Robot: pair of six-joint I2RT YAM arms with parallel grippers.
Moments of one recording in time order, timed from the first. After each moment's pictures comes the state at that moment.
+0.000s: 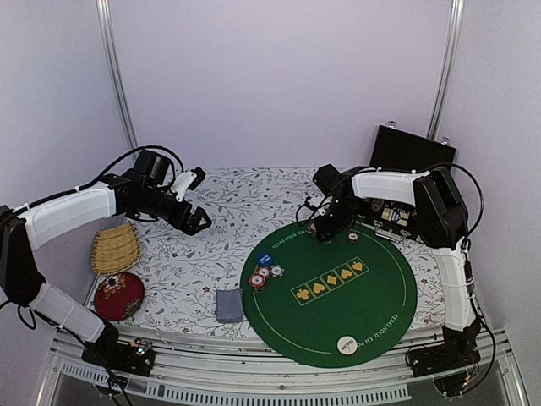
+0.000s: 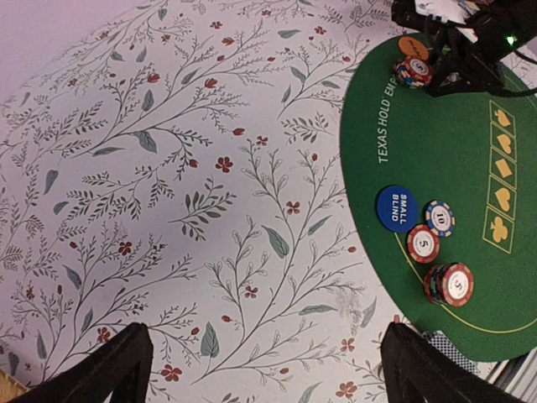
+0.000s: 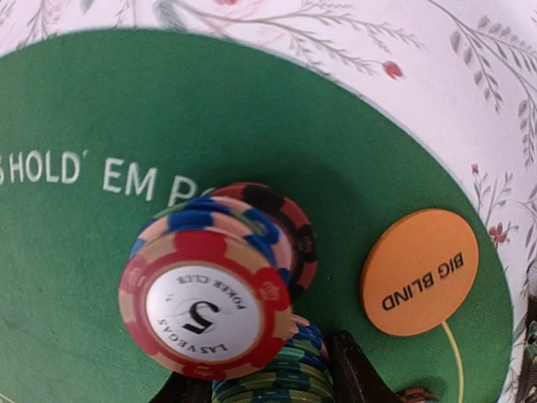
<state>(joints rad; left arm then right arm) -0.41 1.42 1.07 -0.49 0.19 0.15 0.57 2.27 1.78 -0.83 0.02 -0.08</state>
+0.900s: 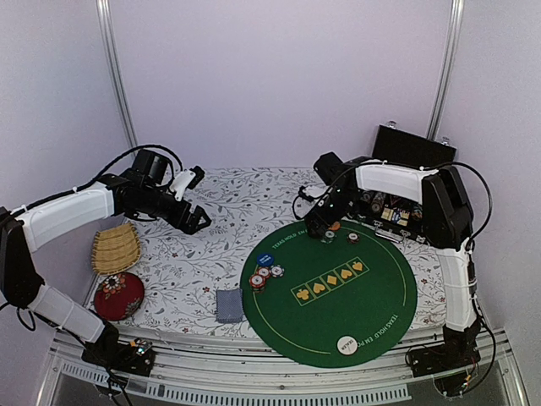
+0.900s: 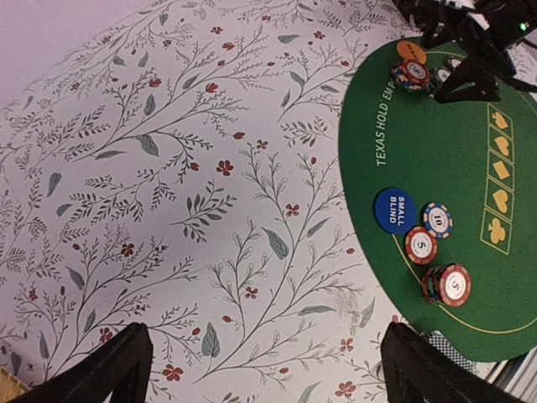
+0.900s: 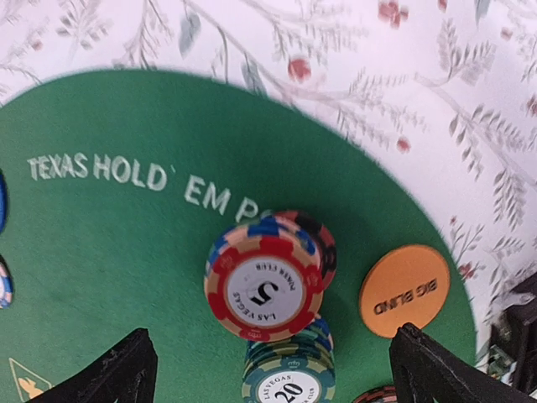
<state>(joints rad) -0.41 1.40 1.06 -0.49 0.19 0.15 0.57 2.22 1.82 -0.84 -0.05 -0.21</state>
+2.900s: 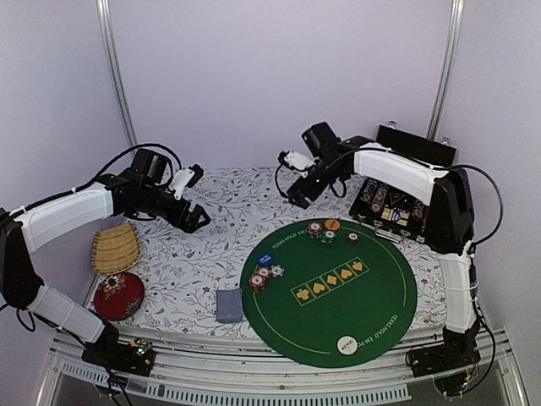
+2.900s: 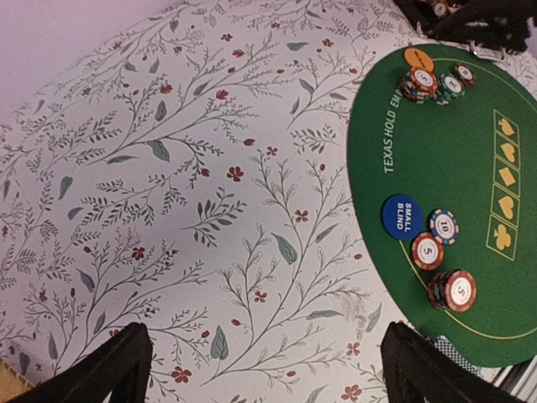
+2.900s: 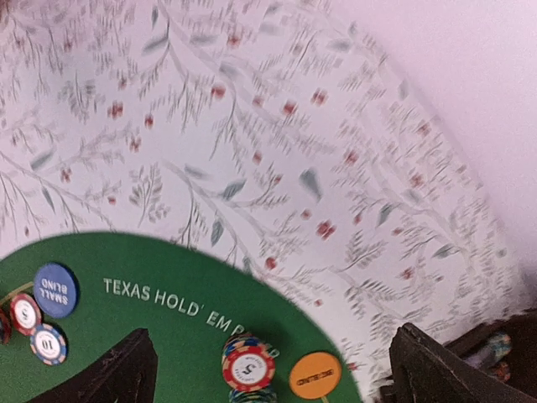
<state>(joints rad) -0.41 1.40 1.06 -0.48 0.18 0.15 0.65 2.21 2.04 -0.77 0.03 -0.33</state>
